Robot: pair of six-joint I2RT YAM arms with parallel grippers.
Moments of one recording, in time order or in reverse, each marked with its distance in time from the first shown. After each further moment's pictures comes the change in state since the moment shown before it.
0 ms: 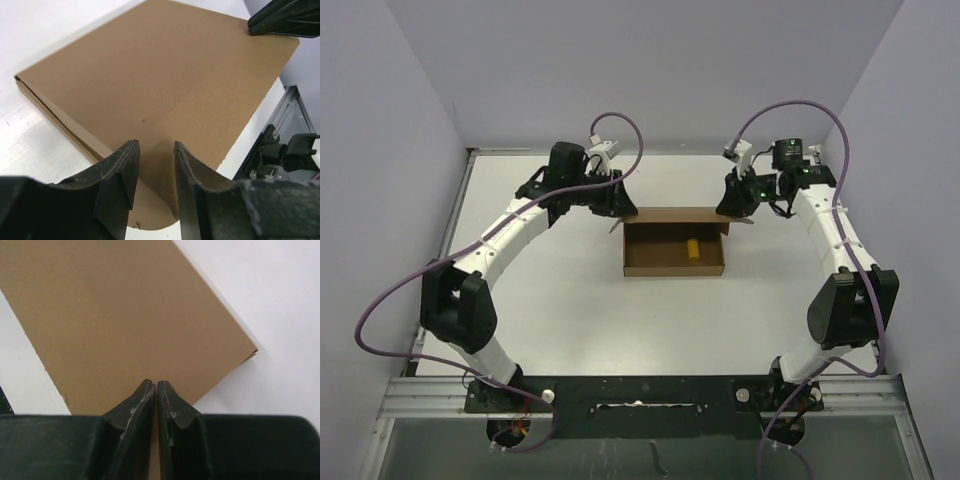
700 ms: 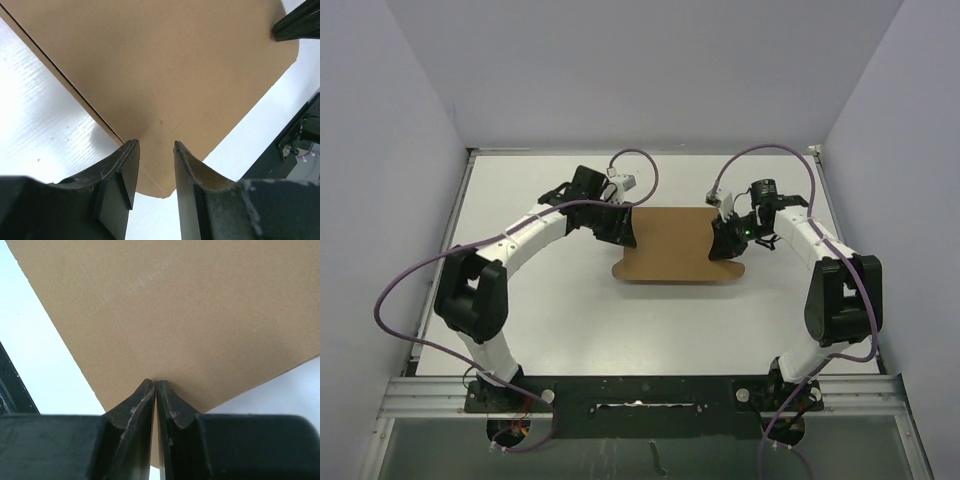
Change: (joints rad) left arm -0.076 0.080 -0.069 -0.156 -0.114 0.095; right arm 0.051 0.017 -0.345 0.050 0.032 -0.052
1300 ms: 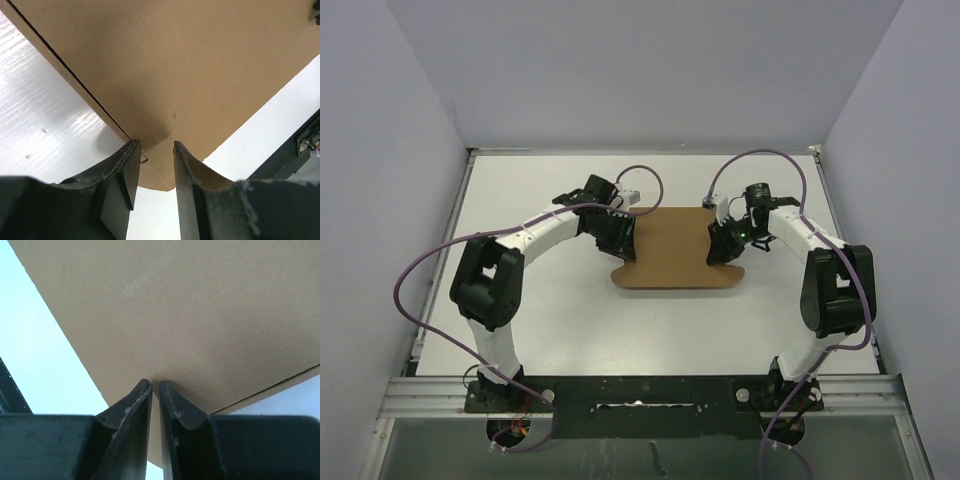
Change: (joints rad) left arm -0.024 0.131 0.010 -0.070 -0.034 0.011; right arm 0.010 0.075 -0.010 0.034 0.035 0.006
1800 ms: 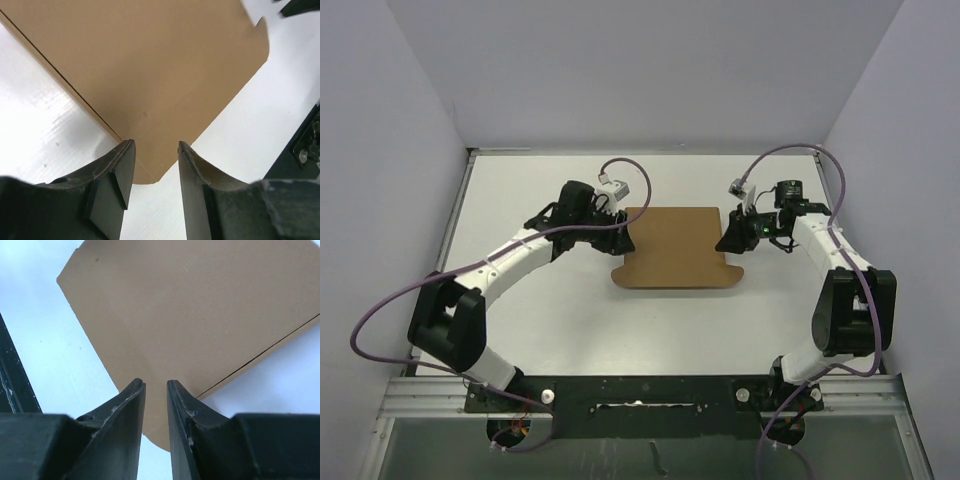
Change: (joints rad) left arm 0.000 -0.286 -0.246 0.275 -0.002 0.005; right arm -0.134 -0.156 -0.059 0.084 -0.210 0.047
